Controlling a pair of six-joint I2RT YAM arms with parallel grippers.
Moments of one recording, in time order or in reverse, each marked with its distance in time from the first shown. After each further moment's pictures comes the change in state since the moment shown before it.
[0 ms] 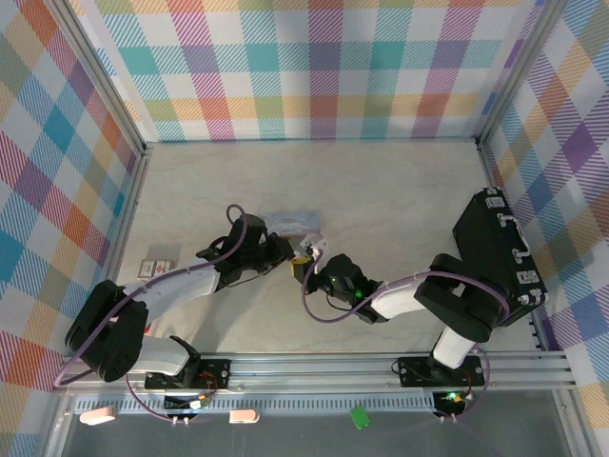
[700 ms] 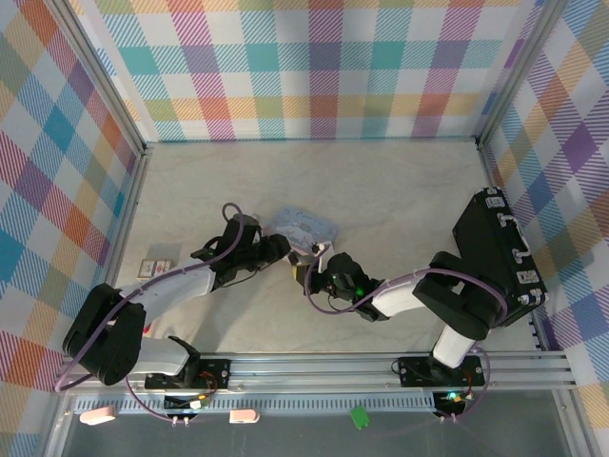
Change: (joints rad) left arm 0.092 -0.043 -0.012 -0.068 -0.031 0.181; right arm -0.046 0.023 -0.002 -0.063 -0.083 0.190
